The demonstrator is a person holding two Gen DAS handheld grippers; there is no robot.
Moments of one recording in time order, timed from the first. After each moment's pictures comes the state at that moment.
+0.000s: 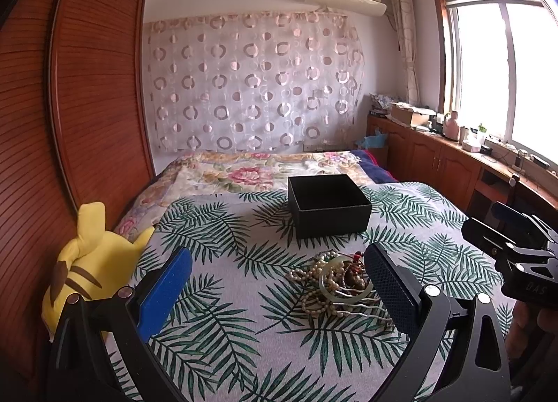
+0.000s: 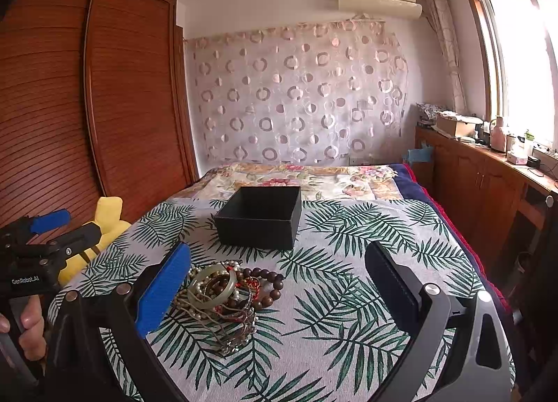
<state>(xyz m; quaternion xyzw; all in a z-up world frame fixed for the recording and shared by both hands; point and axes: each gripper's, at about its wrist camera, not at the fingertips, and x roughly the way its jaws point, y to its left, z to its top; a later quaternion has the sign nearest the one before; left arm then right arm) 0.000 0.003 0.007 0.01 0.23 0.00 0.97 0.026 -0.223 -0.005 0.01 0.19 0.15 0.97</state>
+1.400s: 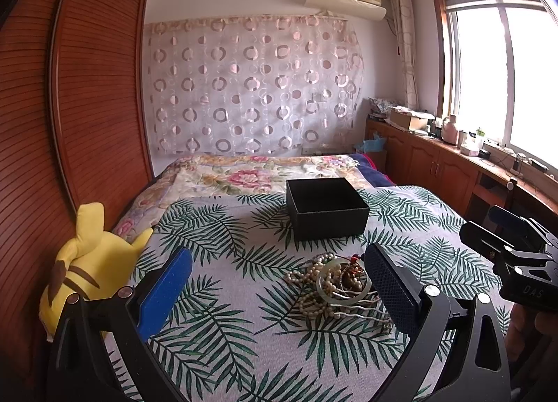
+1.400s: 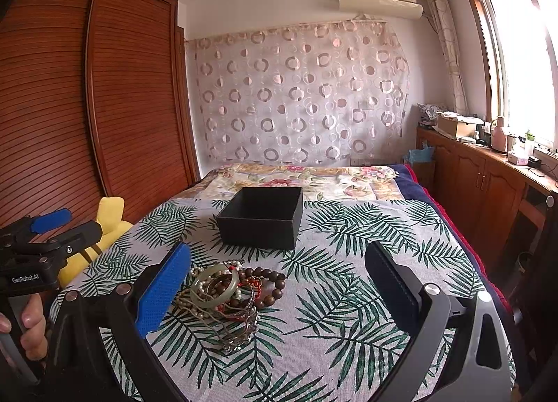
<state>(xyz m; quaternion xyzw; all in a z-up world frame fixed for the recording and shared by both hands) -0.010 -0.002 0.021 0.00 0.22 0.00 0.98 0.021 -0.218 -0.008 0.01 0.19 0.15 0.97</state>
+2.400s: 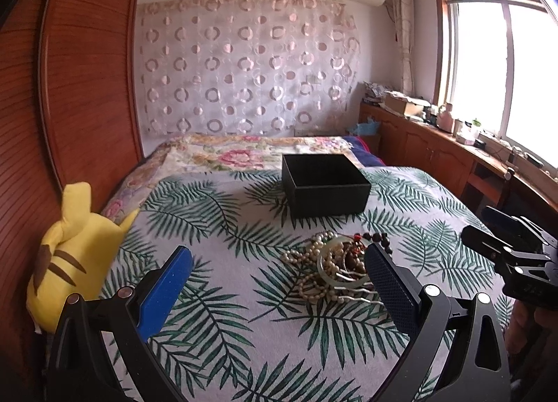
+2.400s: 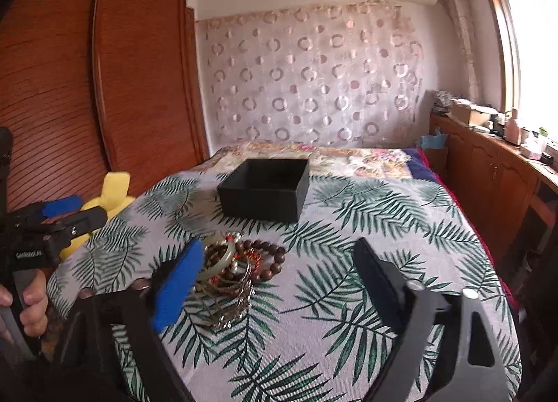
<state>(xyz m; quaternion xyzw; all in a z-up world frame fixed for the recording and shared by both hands) 0.007 0.007 -0.012 -0.01 0.26 -0.03 0.97 0.036 -0.220 -0.034 0.00 0.23 0.18 0.96</state>
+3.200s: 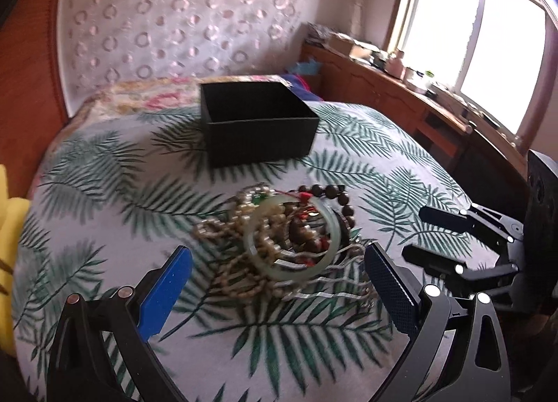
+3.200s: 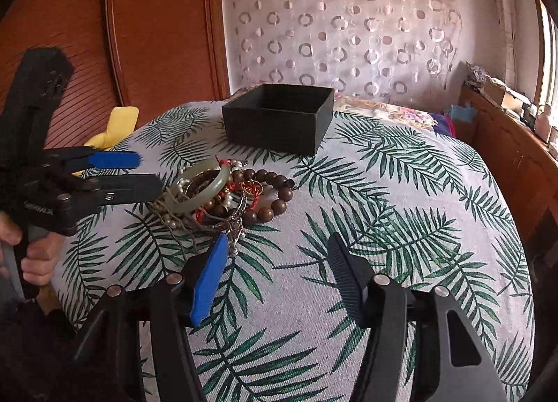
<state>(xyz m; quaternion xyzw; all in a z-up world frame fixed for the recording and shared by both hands) 0.086 -0.033 -0.066 -0.02 0.38 -0.18 0.91 0.066 -0.214 -0.085 -0.06 0.33 0.22 0.92</state>
